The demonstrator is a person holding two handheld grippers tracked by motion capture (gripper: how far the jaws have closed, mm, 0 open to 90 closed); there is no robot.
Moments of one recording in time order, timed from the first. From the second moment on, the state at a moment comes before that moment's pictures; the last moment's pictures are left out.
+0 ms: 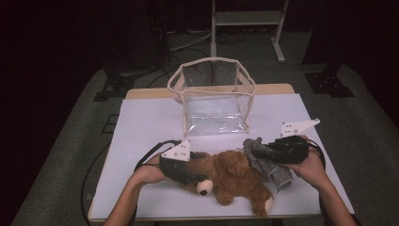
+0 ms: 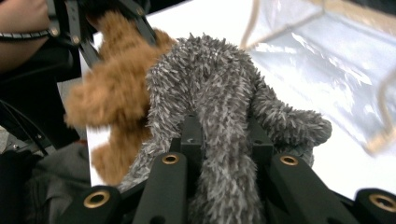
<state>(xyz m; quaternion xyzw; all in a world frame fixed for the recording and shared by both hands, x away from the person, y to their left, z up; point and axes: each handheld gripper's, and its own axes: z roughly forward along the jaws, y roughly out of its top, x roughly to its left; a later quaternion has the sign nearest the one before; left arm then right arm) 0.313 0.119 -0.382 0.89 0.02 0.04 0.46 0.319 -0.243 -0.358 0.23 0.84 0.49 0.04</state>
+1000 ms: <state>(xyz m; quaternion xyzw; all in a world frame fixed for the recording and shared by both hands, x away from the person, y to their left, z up) 0.314 0.115 -0.383 0.89 0.02 0.05 0.46 0.343 -0.171 -0.307 0.14 0.88 0.46 0.02</state>
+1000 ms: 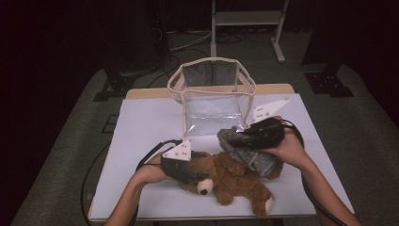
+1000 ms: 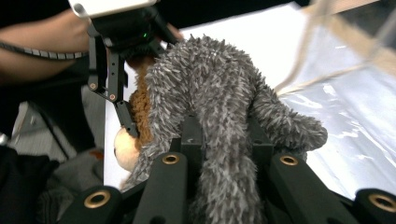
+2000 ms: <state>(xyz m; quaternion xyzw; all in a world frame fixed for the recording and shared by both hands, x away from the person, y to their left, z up) 0.322 0.137 -0.391 0.87 0.08 0.03 0.49 0.342 -0.099 -0.338 0.10 0.89 0.44 -0.03</state>
